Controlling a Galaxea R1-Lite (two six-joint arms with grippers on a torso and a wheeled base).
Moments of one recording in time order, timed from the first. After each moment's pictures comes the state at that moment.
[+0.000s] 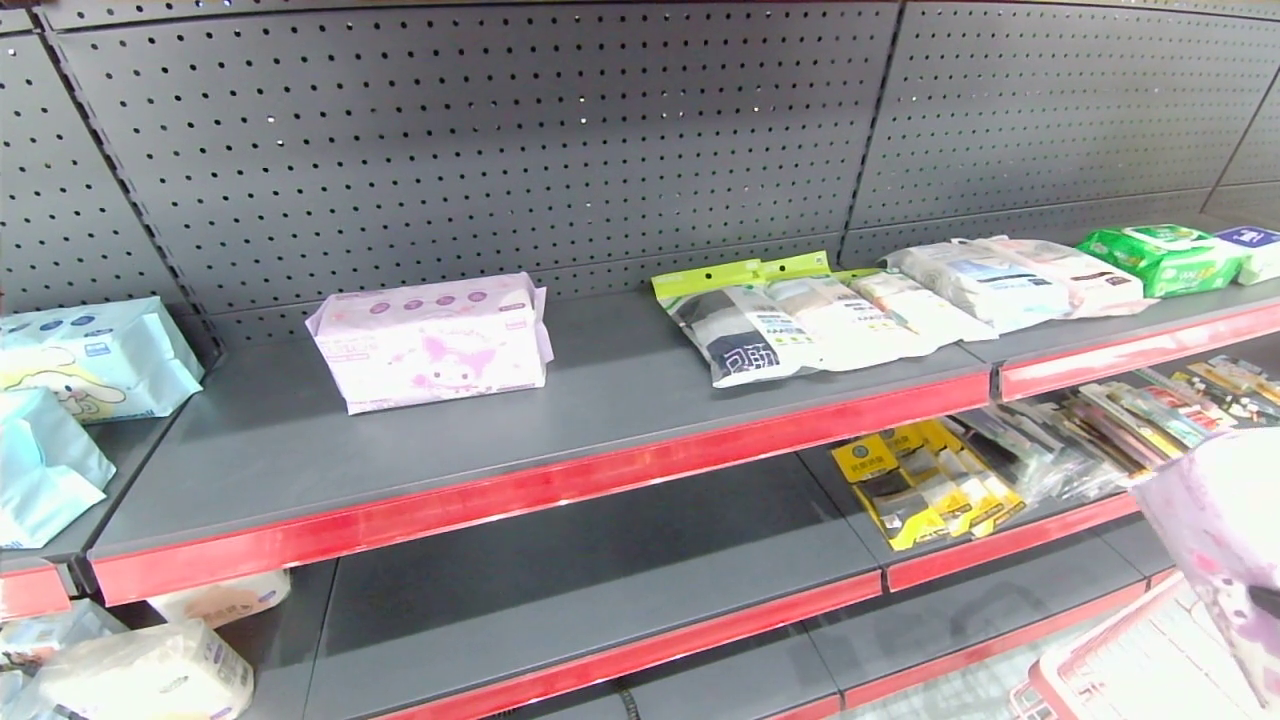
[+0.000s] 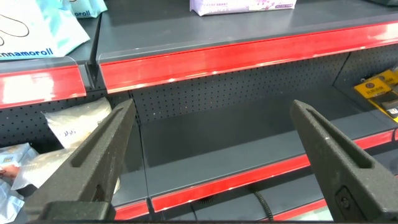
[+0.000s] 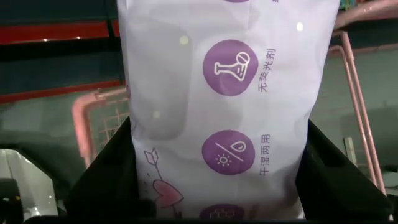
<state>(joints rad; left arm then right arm) 0.00 0.00 0.00 0.00 -0.03 0.00 -0.78 1.43 -0.40 -0.35 0.39 -0.75</state>
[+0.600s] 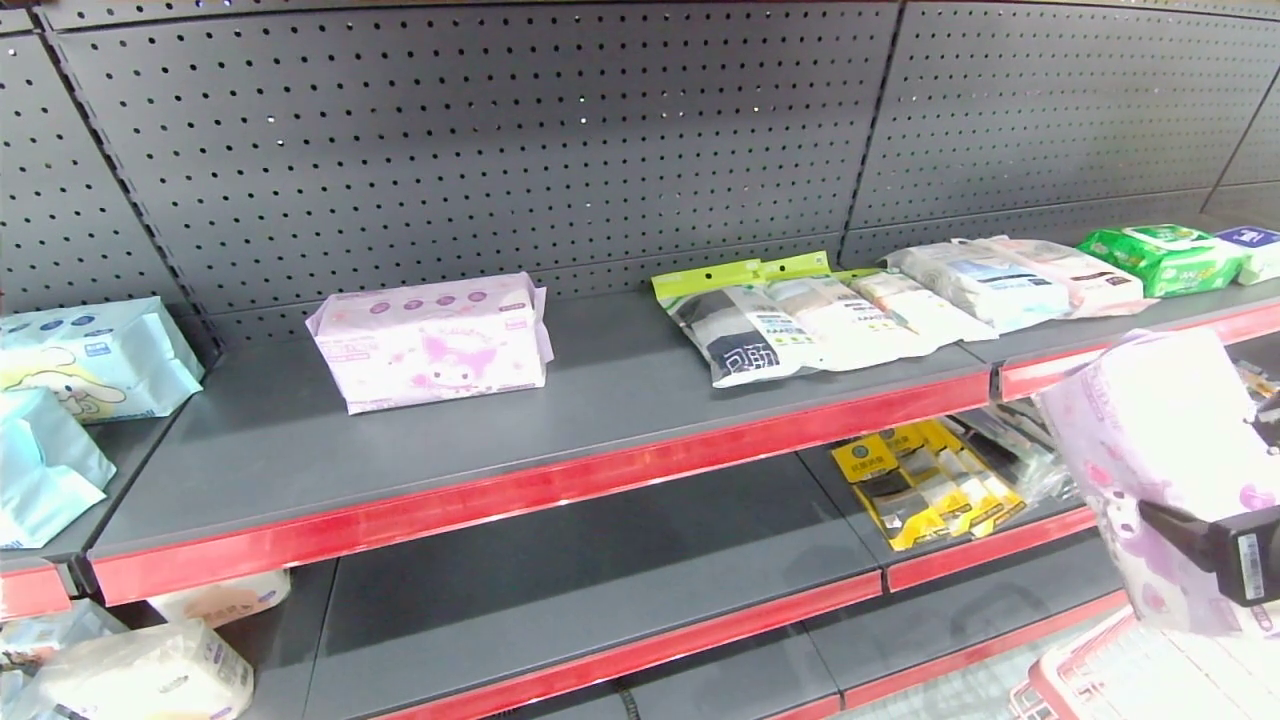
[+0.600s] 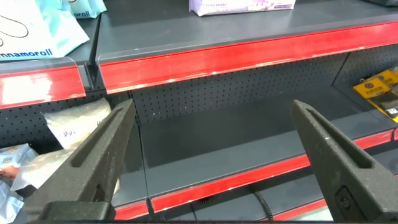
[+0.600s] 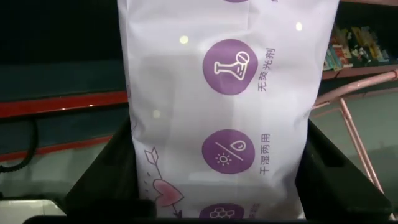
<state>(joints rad) 0.00 0.00 0.00 0.00 -0.03 0.00 -0.12 1.15 -0.40 -0.33 -0.09 -0.36</state>
